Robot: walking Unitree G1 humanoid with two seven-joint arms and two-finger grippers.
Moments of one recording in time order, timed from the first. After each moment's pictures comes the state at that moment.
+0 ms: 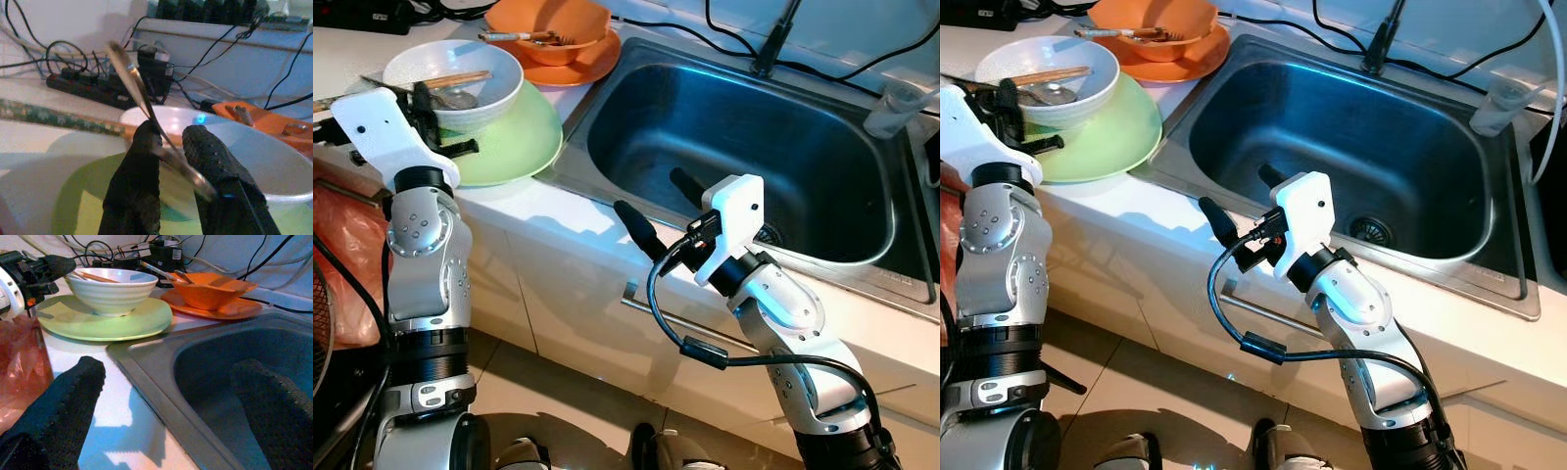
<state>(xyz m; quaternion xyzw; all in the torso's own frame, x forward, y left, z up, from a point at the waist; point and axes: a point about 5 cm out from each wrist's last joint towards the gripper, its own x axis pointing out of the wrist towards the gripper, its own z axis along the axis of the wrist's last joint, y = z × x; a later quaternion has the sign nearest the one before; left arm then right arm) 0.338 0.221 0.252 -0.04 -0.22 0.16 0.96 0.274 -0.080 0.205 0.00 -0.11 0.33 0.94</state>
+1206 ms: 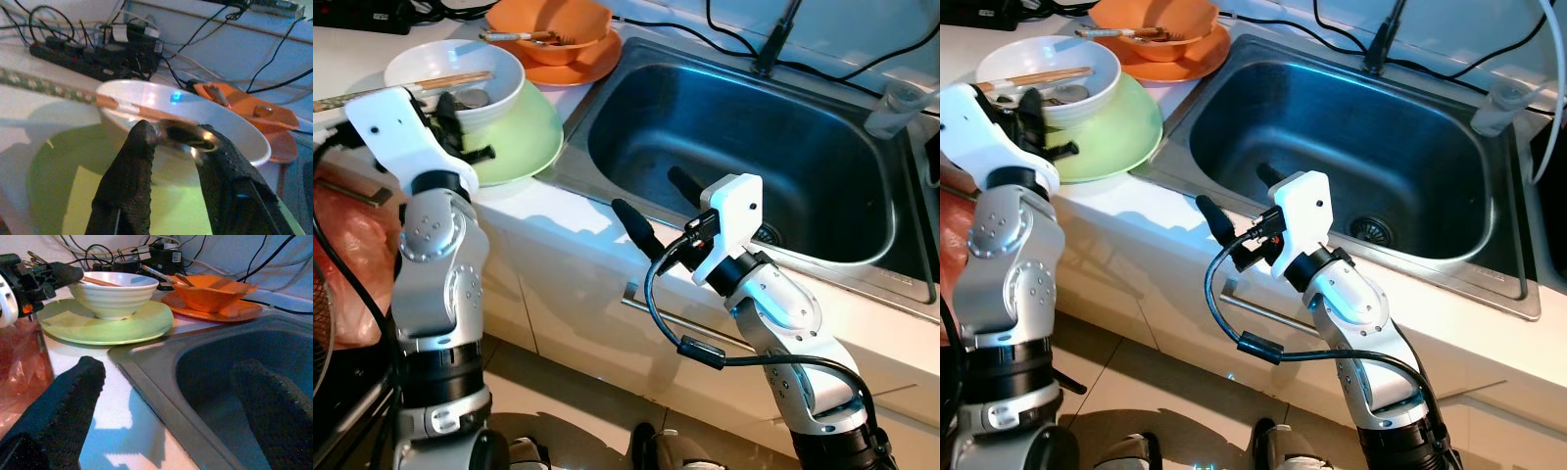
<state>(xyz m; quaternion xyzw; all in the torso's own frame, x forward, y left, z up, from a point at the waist) 0.322 0.196 0.254 -0.08 -0.17 0.14 0.97 0.274 -0.077 0.206 0.01 -0.12 0.33 0.94</state>
